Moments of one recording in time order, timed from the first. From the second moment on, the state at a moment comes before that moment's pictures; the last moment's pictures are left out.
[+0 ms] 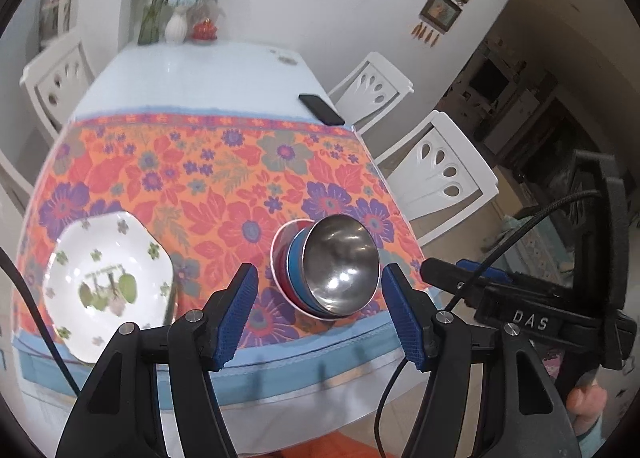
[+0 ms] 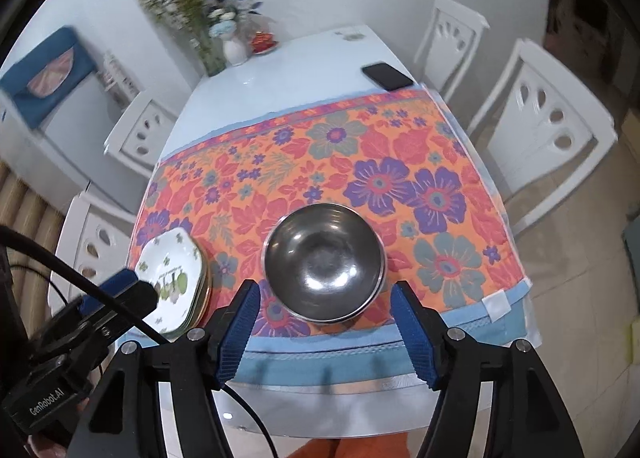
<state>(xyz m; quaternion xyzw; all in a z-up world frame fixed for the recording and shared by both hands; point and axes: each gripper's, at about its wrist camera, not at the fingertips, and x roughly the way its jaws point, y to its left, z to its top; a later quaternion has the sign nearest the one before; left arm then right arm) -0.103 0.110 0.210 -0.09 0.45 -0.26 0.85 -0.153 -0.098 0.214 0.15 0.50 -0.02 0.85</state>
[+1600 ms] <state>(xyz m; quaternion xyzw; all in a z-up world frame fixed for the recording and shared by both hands) 0.000 0.064 0.035 -0.22 0.64 -0.18 0.71 -0.043 -0.157 0.041 0.25 0.64 0.10 0.72</state>
